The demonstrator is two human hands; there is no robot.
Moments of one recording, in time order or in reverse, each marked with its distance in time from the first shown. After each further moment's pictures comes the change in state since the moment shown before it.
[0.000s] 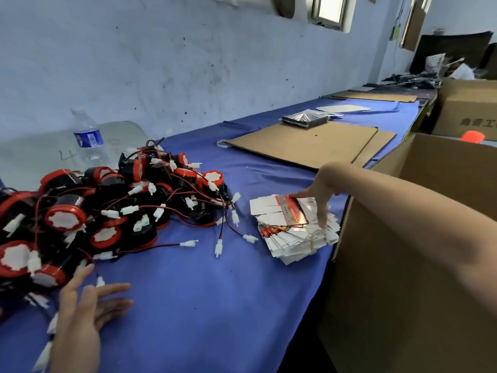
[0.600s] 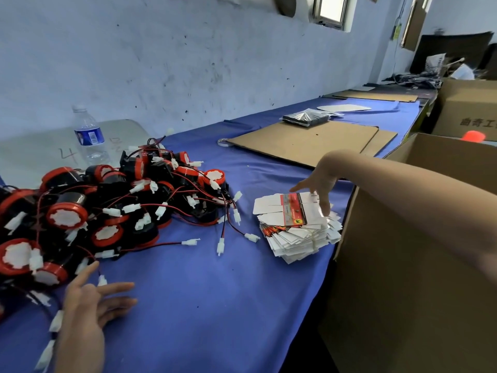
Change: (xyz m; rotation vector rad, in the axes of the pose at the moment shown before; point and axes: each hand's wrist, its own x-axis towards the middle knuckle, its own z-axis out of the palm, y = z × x) left_hand 0.017 -0.007 -0.008 -0.037 -0.049 -0.076; right_hand -0.005 0.004 -0.017 -0.166 0.117 -0.009
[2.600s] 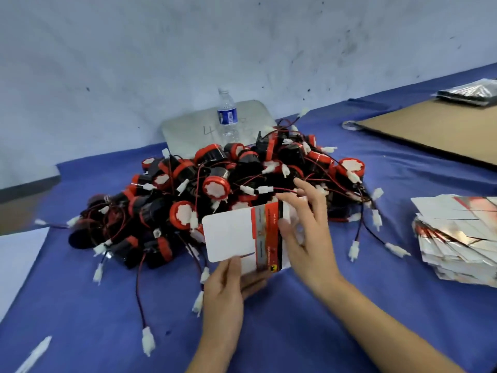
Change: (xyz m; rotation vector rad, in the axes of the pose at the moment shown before) left_hand -0.026 -0.005 0.003 -0.186 0.135 0.054; right_hand -0.028 -0.310 0.019 1.391 1.427 -0.882
